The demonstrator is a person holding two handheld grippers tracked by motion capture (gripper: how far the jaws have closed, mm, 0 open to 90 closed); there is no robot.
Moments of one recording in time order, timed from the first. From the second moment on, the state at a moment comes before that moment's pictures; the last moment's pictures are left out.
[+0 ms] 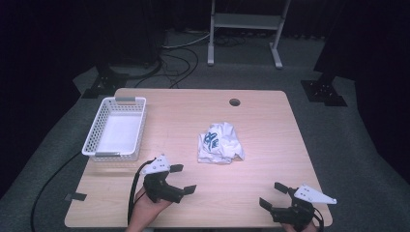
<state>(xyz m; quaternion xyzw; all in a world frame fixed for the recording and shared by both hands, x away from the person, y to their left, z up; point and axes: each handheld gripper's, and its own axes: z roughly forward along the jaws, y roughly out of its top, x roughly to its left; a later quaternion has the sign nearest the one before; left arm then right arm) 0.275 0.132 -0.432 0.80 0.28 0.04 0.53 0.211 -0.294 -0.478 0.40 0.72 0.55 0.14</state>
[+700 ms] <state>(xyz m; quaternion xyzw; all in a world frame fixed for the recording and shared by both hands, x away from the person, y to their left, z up) 0.273 0.140 -0.428 0.79 0.28 0.05 0.54 0.225 -0.275 -0.467 0.38 0.74 0.54 0.14</state>
